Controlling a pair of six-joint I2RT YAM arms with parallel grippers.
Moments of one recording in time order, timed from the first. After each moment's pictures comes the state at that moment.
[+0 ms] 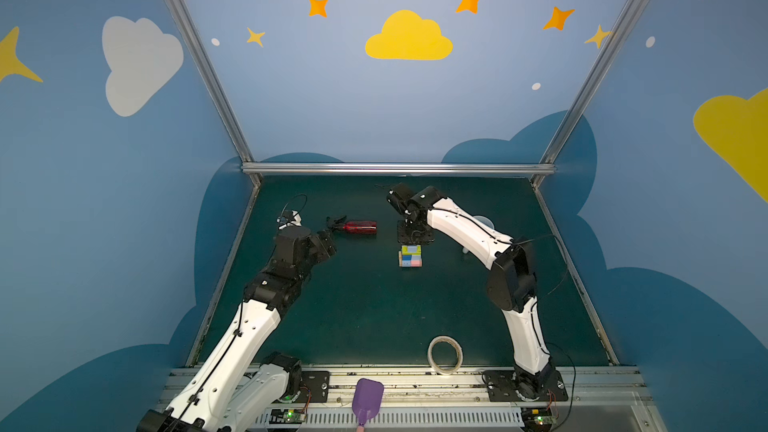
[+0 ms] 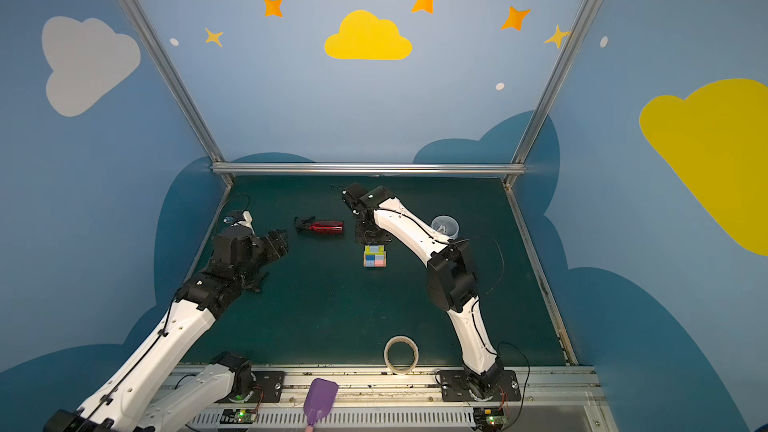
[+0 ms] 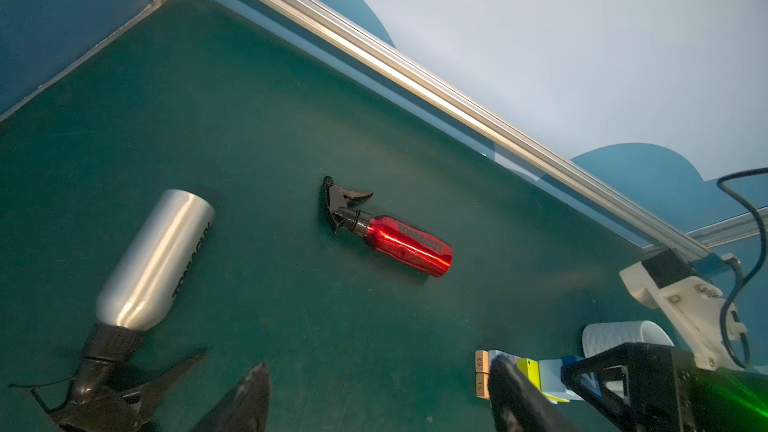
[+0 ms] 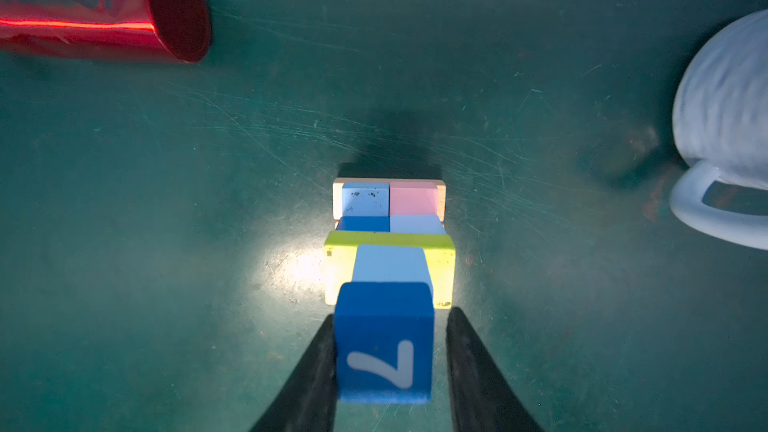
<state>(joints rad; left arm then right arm) -0.27 0.91 0.79 -0.41 -0.17 -0.63 0.77 2.16 2.04 -1.25 0.15 0.68</state>
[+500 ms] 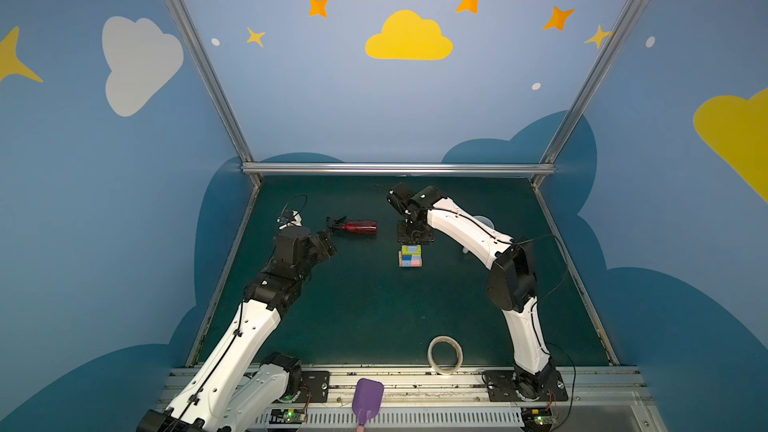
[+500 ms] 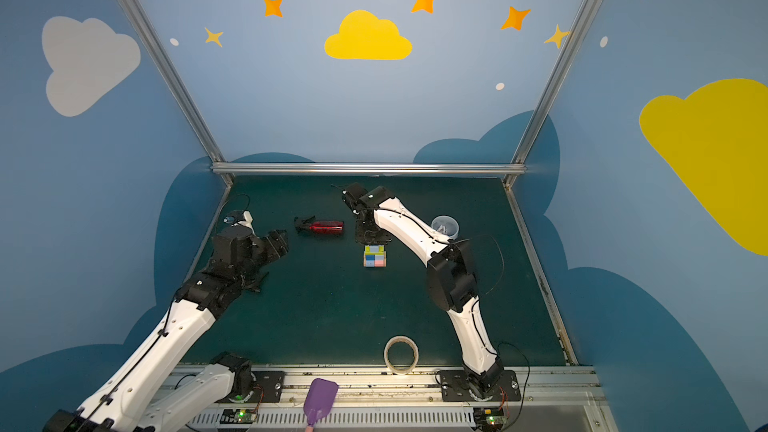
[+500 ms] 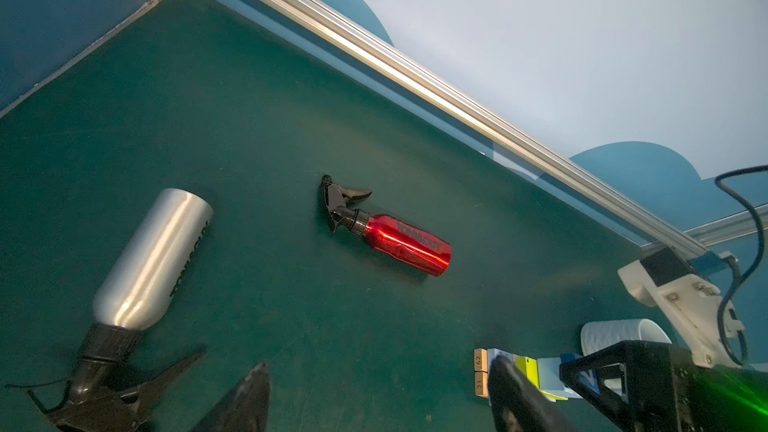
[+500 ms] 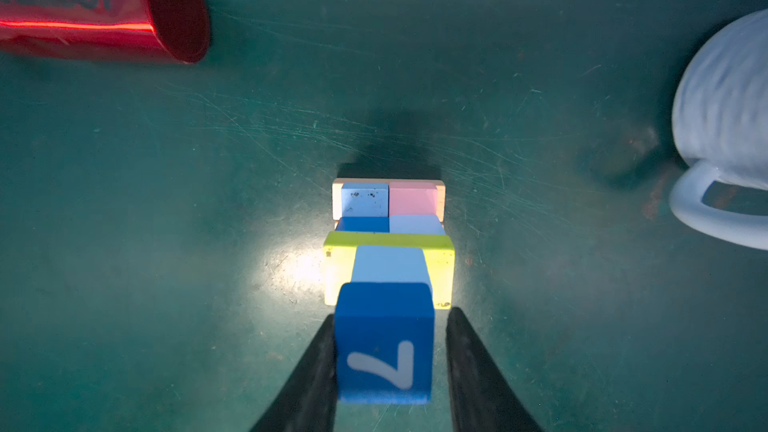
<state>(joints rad) -0.27 0.91 0.79 -0.41 -0.17 -0.63 0.77 2.16 2.04 -1.25 0.15 0.68</state>
